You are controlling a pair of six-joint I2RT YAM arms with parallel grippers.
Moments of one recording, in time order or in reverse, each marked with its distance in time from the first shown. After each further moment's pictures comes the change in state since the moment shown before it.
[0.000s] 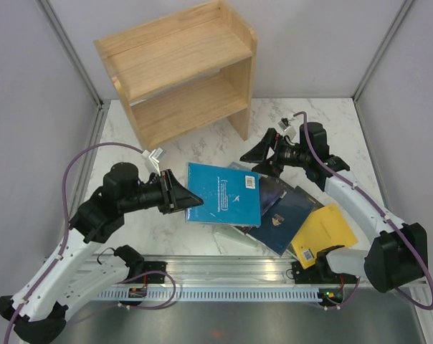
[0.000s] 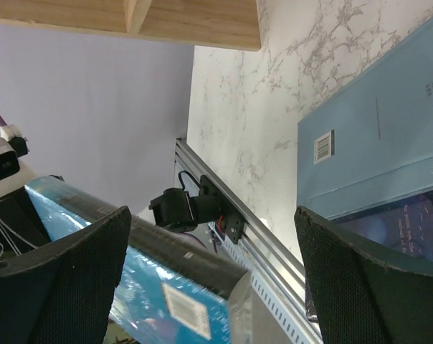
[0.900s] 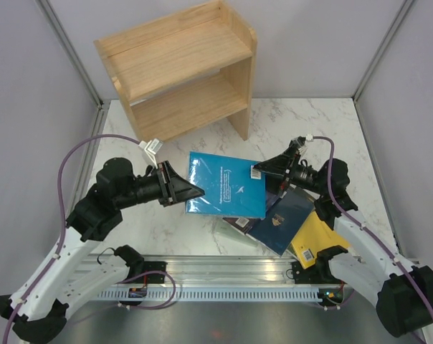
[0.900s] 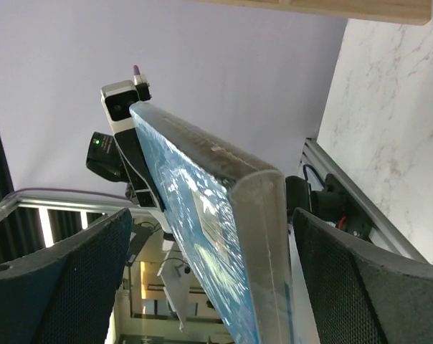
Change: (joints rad) left arm 0.000 0.030 0.078 0.072 0.011 0.002; right arm -0.013 -0.328 -0.423 0.670 -0.104 0.619
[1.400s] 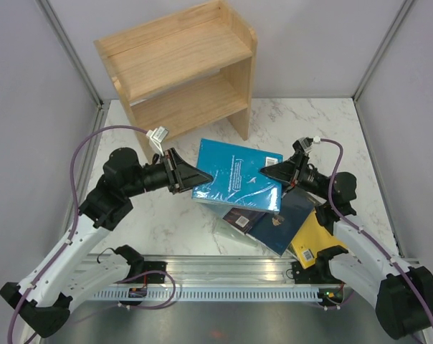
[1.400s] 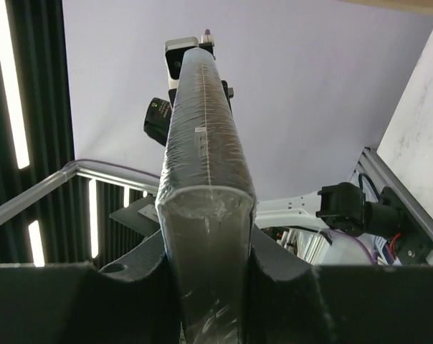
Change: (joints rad) left arm 0.015 0.096 -0.020 0.236 0.053 -0.070; right arm -0.006 -0.029 -0.114 0.395 -0.008 0.264
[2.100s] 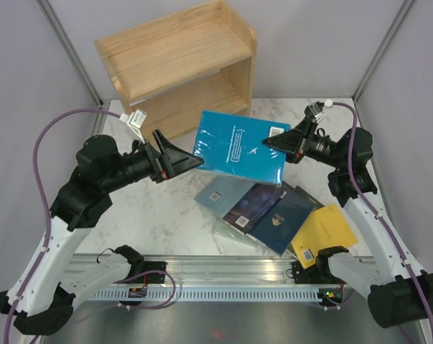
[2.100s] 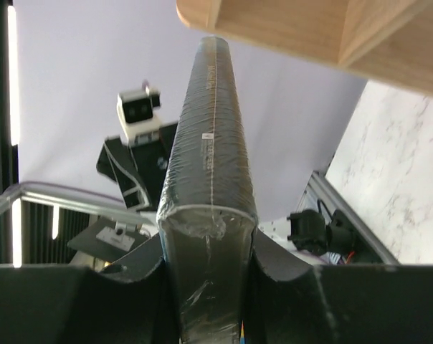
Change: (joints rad) left arm 0.040 0.063 0.325 -0.301 -0.134 0.143; right arm -0.092 0.076 0.472 -0.597 -0.078 -0.310
